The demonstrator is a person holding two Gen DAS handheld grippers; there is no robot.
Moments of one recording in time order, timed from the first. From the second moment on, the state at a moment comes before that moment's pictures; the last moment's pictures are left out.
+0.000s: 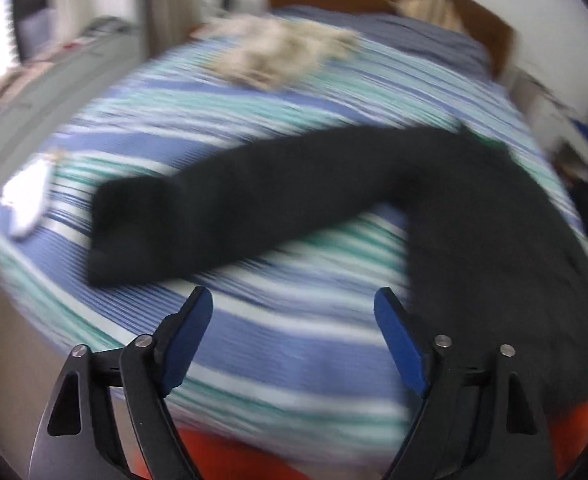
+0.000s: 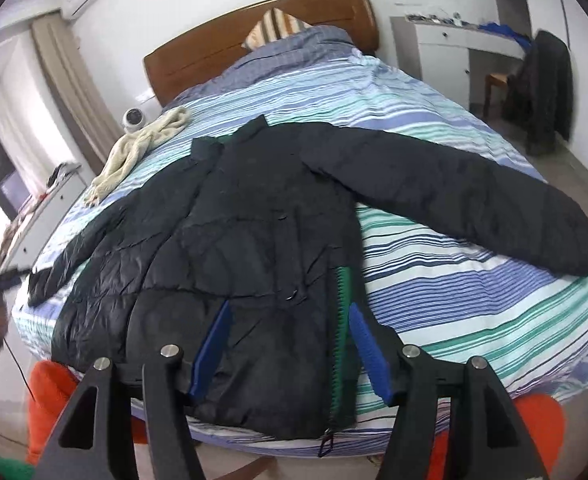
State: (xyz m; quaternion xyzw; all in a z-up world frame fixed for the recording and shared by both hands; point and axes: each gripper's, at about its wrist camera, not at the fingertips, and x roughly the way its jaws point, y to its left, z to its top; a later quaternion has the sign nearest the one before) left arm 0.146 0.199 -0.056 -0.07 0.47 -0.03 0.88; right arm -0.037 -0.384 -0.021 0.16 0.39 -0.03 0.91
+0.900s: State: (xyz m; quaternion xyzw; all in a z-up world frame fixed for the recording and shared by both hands) left arm 0.095 0.057 -0.094 0.01 0.46 -0.13 0.88; right arm -0.019 -0.345 -0.044 0.10 0.42 0.04 0.90
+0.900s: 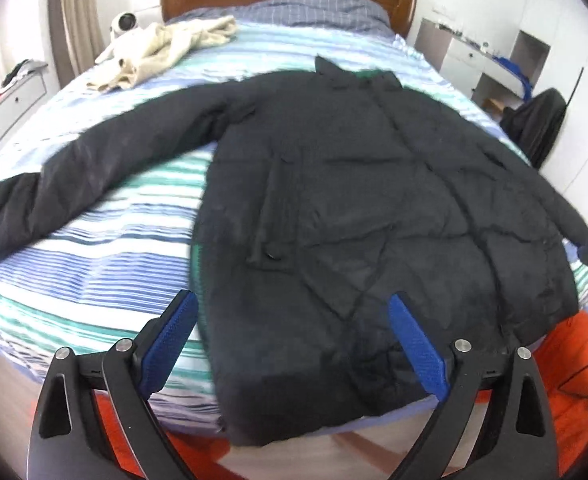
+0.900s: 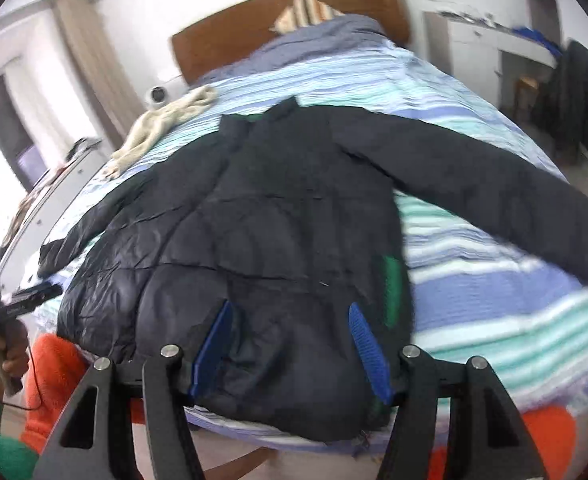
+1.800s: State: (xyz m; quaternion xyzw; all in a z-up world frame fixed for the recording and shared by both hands) left arm 0.054 0.013 -0.063 0.04 0.38 -0.15 0.91; right arm -0.025 -0.332 -0.027 0.13 0.40 0.04 0.91
